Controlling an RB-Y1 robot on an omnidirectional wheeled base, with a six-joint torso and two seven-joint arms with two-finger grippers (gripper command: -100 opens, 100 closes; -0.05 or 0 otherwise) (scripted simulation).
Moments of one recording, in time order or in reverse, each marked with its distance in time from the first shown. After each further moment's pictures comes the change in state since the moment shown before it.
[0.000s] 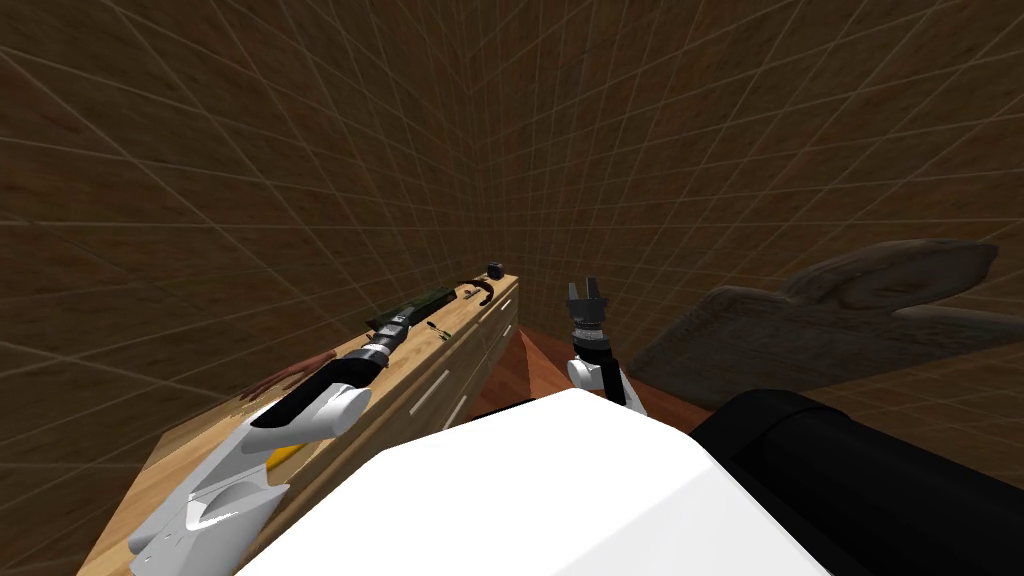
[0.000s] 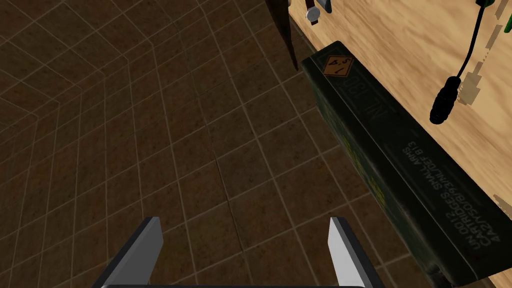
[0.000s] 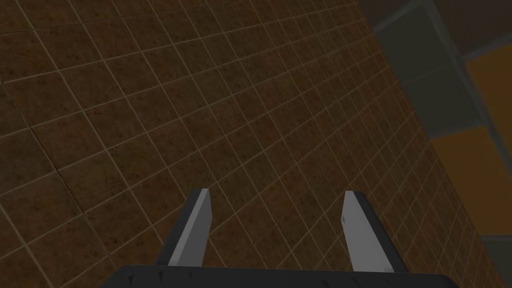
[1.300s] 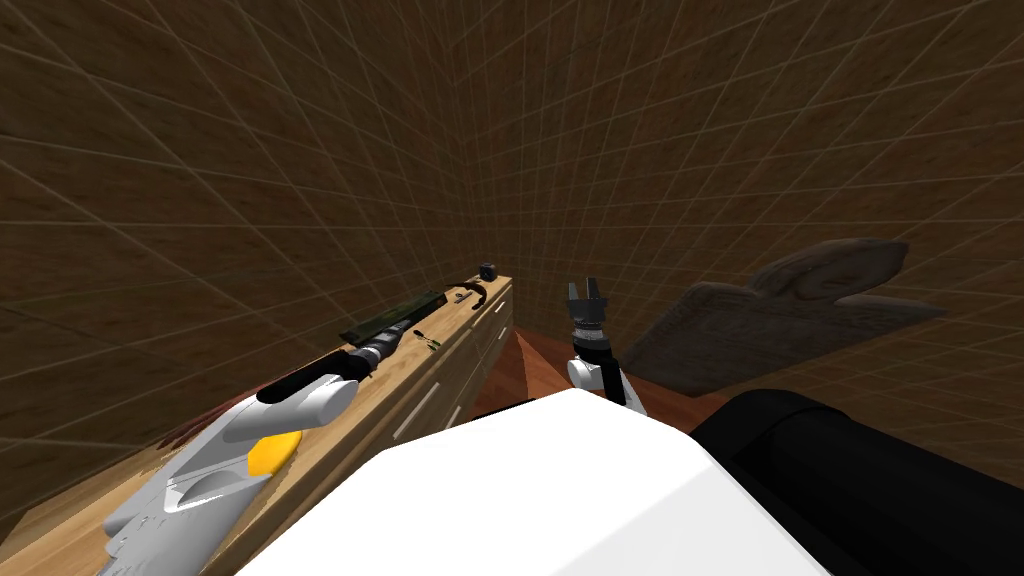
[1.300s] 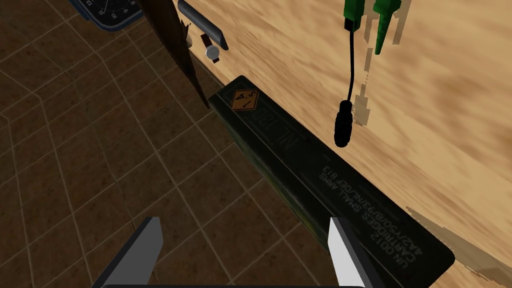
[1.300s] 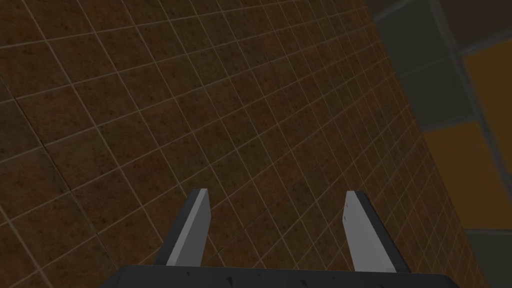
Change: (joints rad) left arm -0.052 0.094 0.051 0.100 0.101 0.311 -0.060; right arm 0.000 0.000 0.000 0.000 0.000 0.000 0.000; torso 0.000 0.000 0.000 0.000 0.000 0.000
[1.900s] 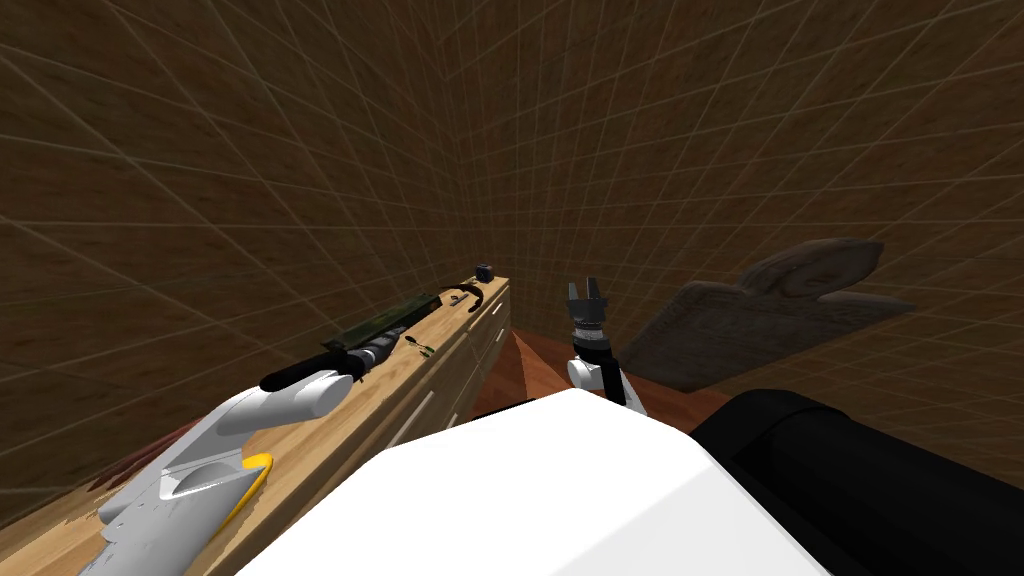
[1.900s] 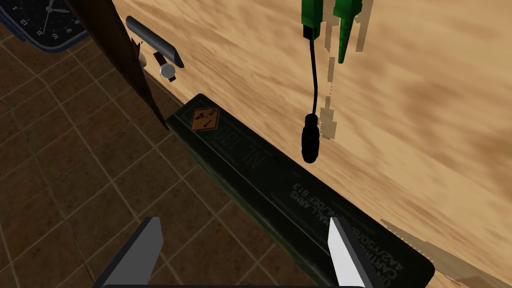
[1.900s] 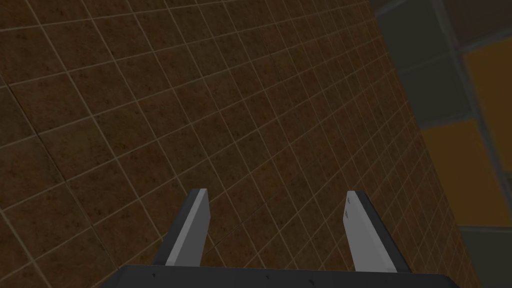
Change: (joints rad) left arm -0.036 0.037 0.022 0.066 0.044 0.148 -0.034; right arm 0.000 0.000 0.000 0.000 0.000 0.000 0.000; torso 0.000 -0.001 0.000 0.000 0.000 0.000
